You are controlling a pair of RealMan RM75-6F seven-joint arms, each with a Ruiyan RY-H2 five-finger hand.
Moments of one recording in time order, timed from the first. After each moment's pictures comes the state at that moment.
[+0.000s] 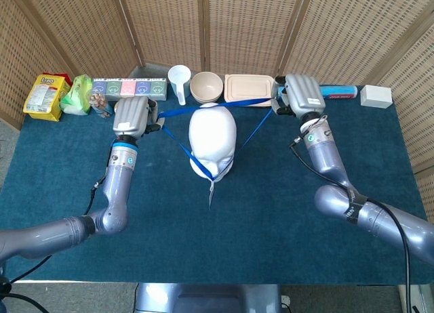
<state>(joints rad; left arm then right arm) -1.02 -1.55 -0.44 -1.38 0.63 1.15 0.52 1.07 -1.25 0.41 -1.39 -0.56 0.85 -0.31</state>
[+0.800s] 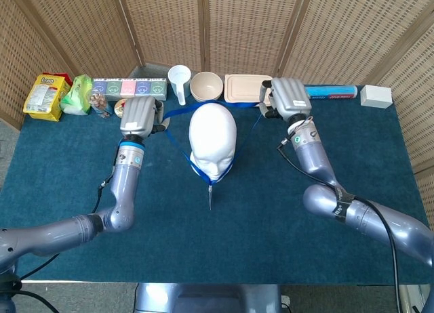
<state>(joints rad) -1.05 -1.61 -0.45 -1.32 0.62 1.13 0.55 1.13 -1.29 0.39 -1.37 -0.52 0.84 -0.36</state>
